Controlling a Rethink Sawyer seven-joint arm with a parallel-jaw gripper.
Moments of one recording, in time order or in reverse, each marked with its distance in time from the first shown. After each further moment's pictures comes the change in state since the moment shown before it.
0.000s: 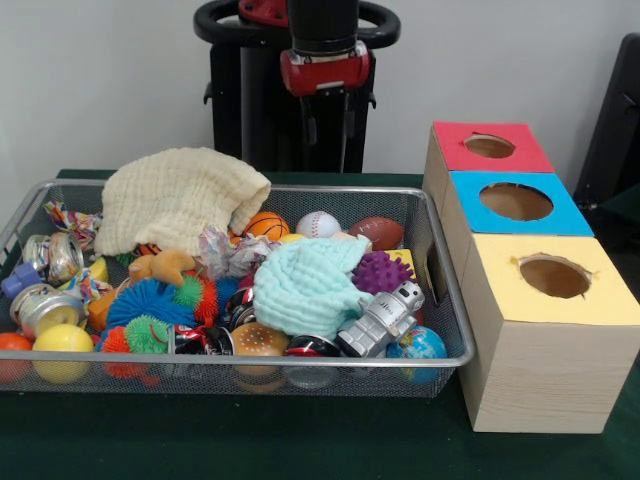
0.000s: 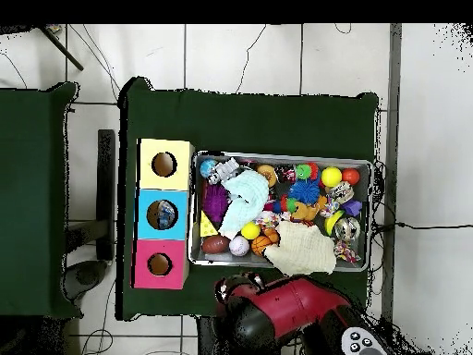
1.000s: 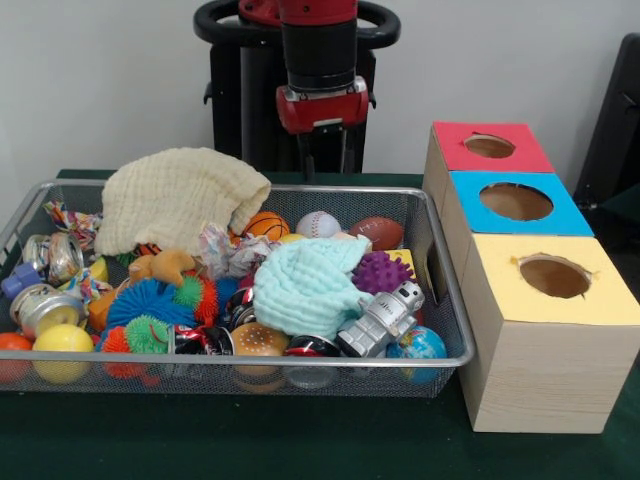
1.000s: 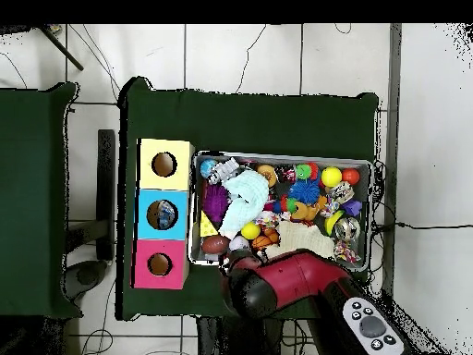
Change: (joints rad) arm 0.018 0.098 -0.011 -0.152 0.005 0.001 0.000
